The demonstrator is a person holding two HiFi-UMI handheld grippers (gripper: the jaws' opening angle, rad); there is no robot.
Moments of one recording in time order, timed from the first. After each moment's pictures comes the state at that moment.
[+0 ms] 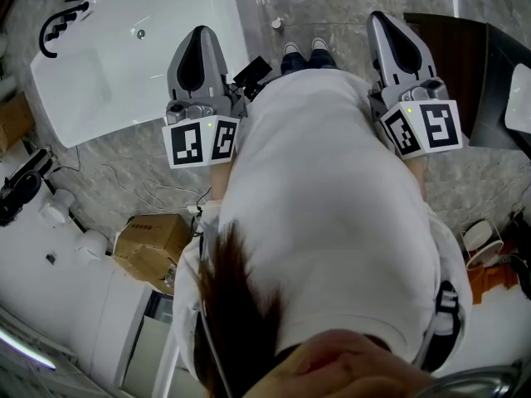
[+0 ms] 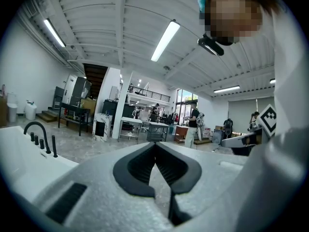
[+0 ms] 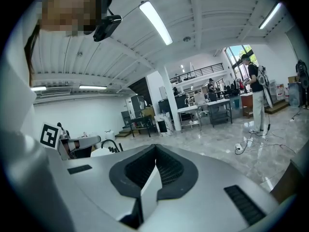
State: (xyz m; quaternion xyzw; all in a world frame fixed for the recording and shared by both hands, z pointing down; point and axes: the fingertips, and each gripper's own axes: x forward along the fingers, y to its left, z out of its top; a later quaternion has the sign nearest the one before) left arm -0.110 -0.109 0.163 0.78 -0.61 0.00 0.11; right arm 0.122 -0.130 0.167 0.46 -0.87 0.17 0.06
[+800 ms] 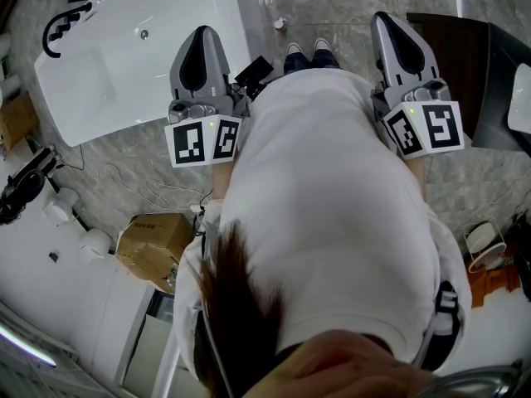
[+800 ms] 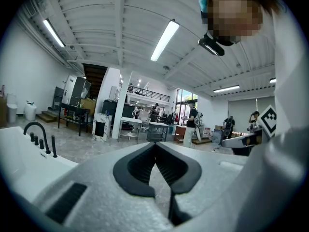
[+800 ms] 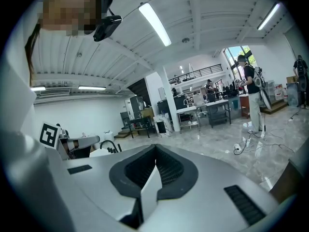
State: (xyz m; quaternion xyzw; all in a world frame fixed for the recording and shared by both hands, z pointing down) left arm -0.107 -0.109 0.159 0.78 -0.61 0.00 0.11; right arm 0.129 -0.129 0.165 0.47 -0.86 0.17 0.06
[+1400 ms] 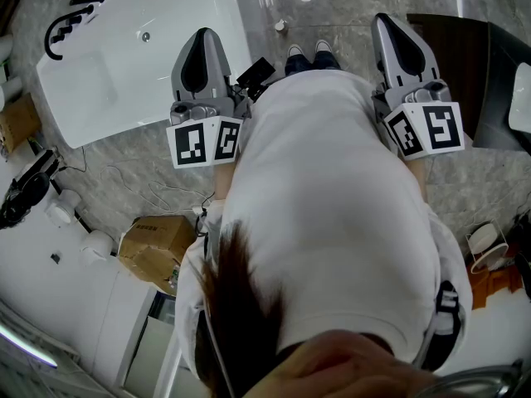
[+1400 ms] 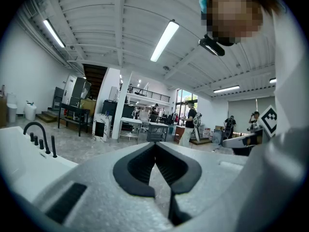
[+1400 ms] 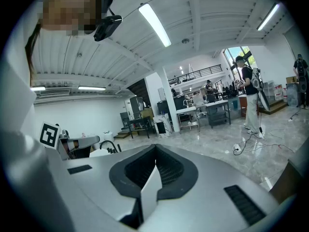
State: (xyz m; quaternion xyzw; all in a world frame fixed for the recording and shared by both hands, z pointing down) left arm -0.106 -0.108 0.159 0.78 -0.61 0.00 0.11; right arm 0.131 -0.127 0.165 0.47 -0.86 0.17 0.05
